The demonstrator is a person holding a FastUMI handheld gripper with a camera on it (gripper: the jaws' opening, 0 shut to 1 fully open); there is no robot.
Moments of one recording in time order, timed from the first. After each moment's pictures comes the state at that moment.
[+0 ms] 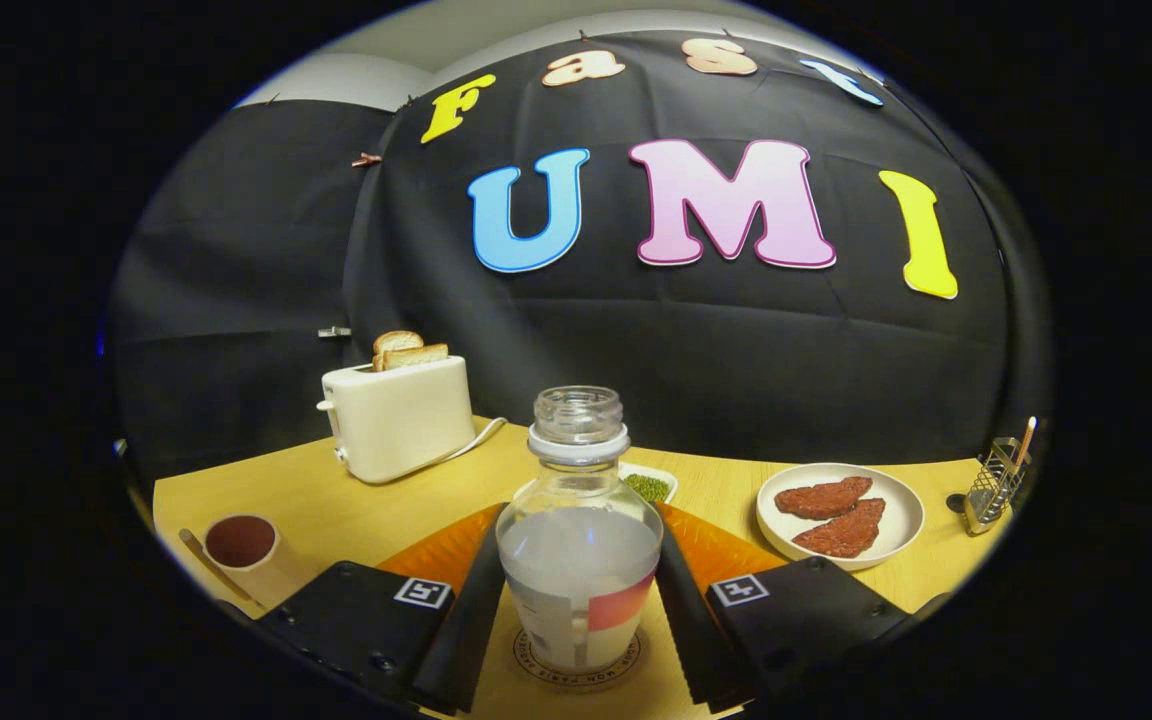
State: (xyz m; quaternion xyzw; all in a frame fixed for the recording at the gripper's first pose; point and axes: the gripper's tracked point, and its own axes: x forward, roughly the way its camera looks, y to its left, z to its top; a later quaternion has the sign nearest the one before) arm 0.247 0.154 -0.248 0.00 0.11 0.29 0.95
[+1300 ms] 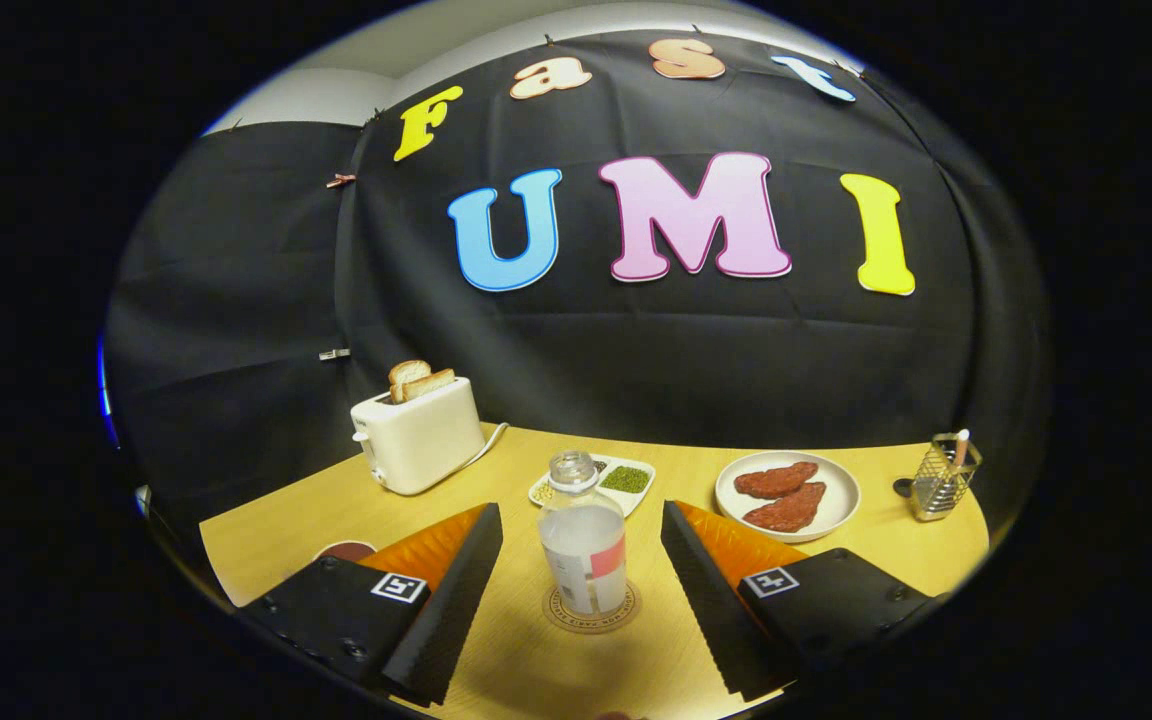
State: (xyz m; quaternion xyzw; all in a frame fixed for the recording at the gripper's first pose) arm 0.181 0.099 -0.147 0.03 0.12 0.25 0.96
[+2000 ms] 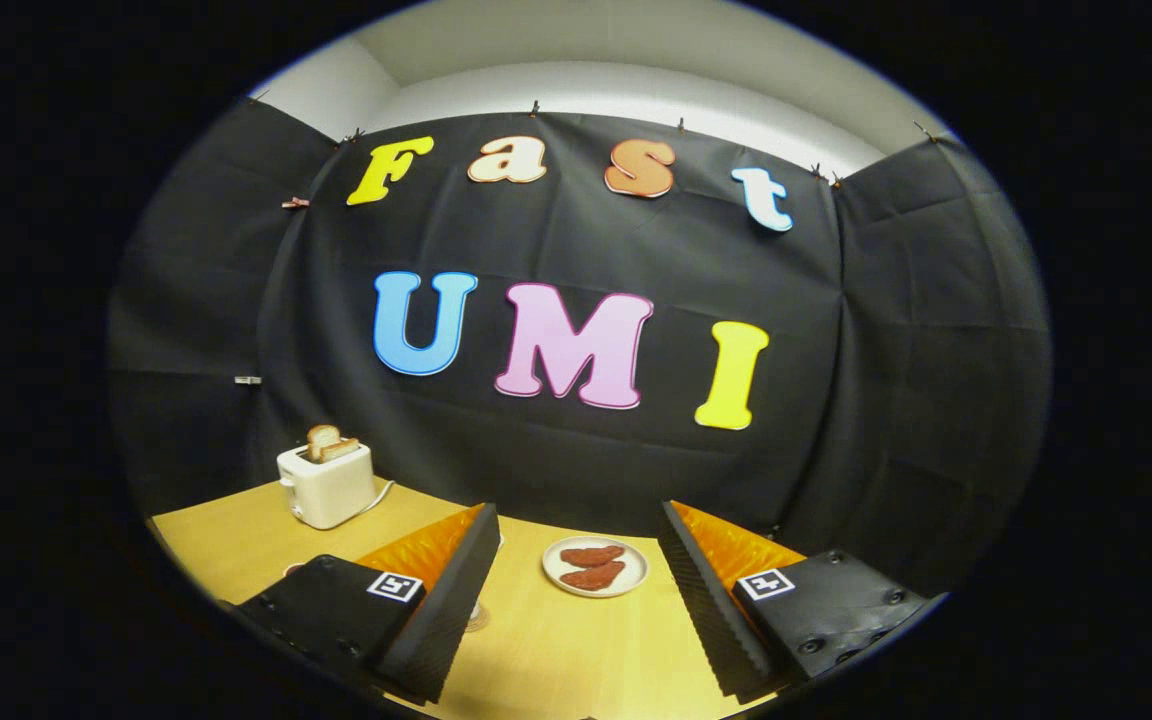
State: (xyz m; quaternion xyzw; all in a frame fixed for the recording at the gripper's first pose) arm 0.089 -0.039 0.031 -0.07 0.01 0.07 0.99
